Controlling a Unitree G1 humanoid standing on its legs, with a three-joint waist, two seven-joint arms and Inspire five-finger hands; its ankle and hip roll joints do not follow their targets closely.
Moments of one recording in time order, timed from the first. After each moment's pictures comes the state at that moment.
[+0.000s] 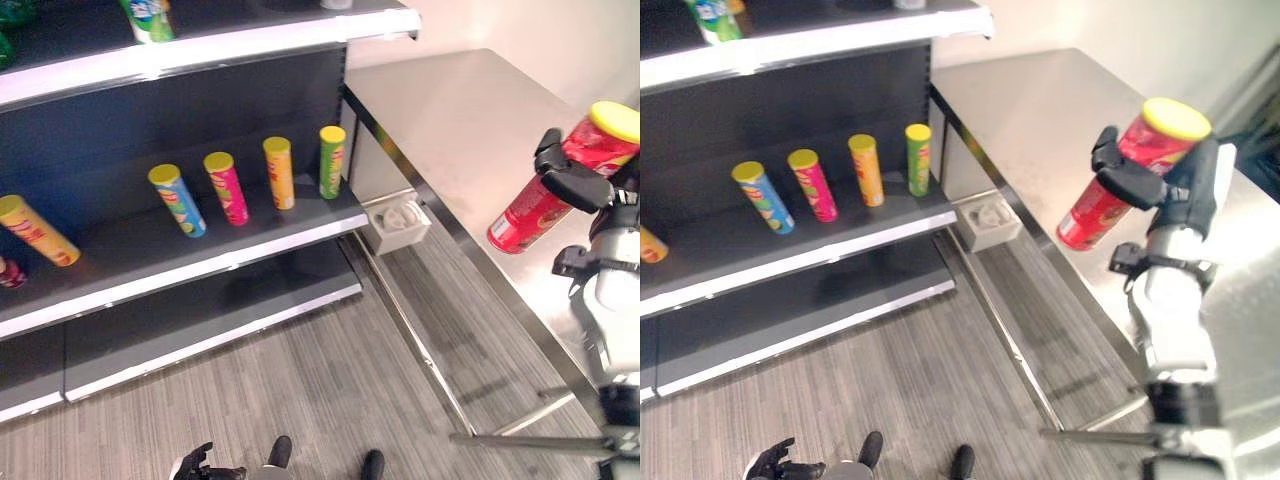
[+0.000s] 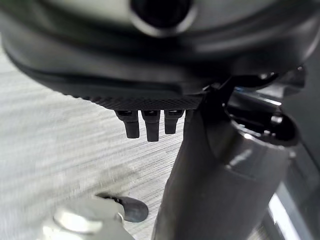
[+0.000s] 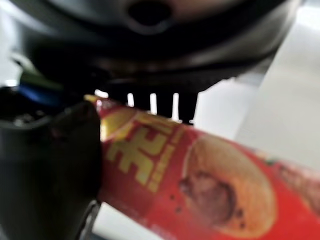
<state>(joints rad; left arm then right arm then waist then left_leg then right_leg) 0.19 0.23 -0.06 0.88 -0.16 0.01 0.17 -0.33 -0.63 -0.16 -0.10 0.29 -0.06 -0.40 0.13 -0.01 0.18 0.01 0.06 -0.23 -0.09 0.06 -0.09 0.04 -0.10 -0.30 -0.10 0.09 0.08</state>
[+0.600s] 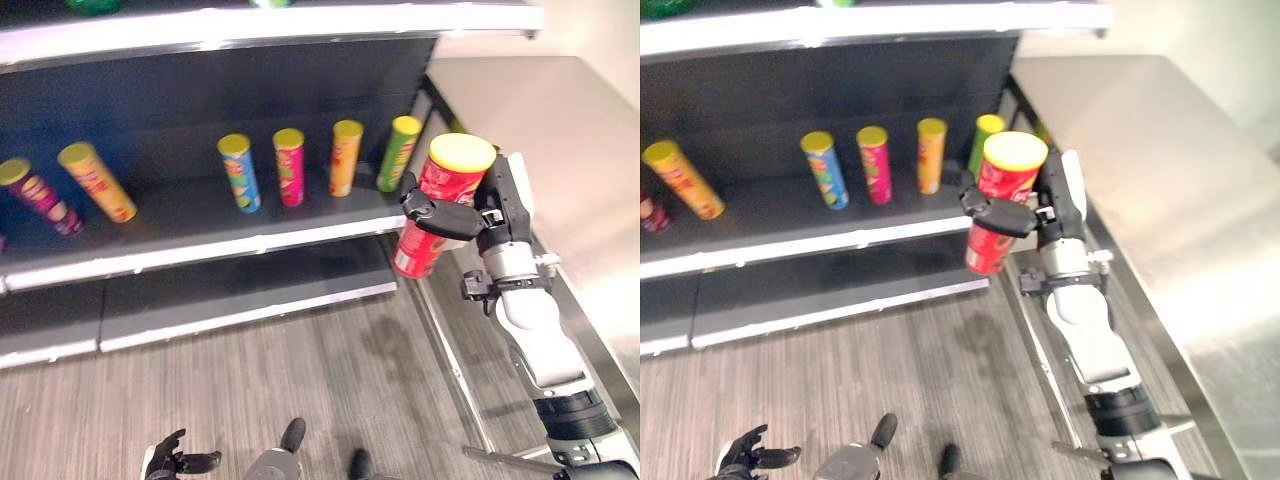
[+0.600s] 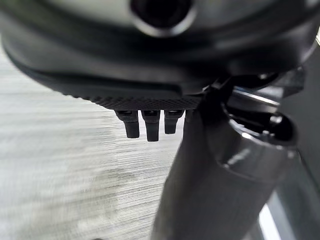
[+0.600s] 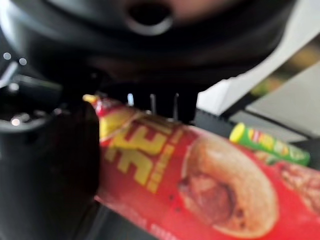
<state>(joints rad) 0.14 0.27 0.04 0.81 -0.16 -0.01 0.19 -0.32 -0.64 0.08 -0.14 0.12 -0.05 -0.23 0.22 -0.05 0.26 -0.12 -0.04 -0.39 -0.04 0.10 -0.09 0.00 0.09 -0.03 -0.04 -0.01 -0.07</state>
